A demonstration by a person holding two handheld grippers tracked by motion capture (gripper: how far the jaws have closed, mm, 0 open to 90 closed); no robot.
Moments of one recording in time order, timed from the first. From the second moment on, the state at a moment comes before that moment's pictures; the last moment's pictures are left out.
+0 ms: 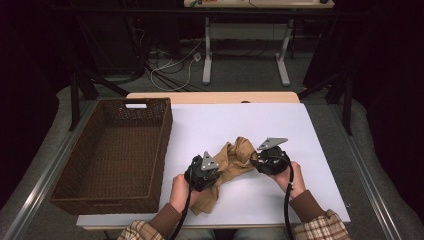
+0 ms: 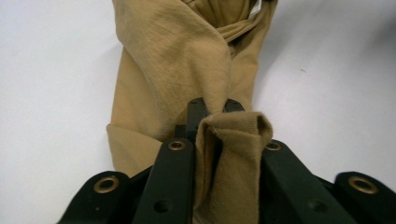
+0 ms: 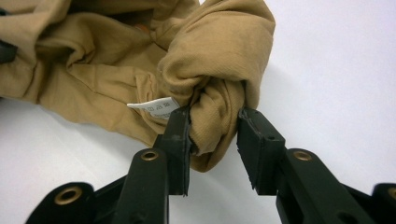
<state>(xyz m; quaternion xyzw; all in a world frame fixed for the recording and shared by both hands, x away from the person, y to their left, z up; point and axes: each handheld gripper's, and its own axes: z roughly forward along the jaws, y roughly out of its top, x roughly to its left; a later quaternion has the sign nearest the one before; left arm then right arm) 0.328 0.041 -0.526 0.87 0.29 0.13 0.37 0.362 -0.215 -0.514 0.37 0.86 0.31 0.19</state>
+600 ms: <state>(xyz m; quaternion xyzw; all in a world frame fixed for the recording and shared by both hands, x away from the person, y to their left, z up) 0.326 0.040 -0.507 0.85 0.30 0.18 0.39 0.363 -0.216 -0.514 0.37 0.85 0.31 0.20</state>
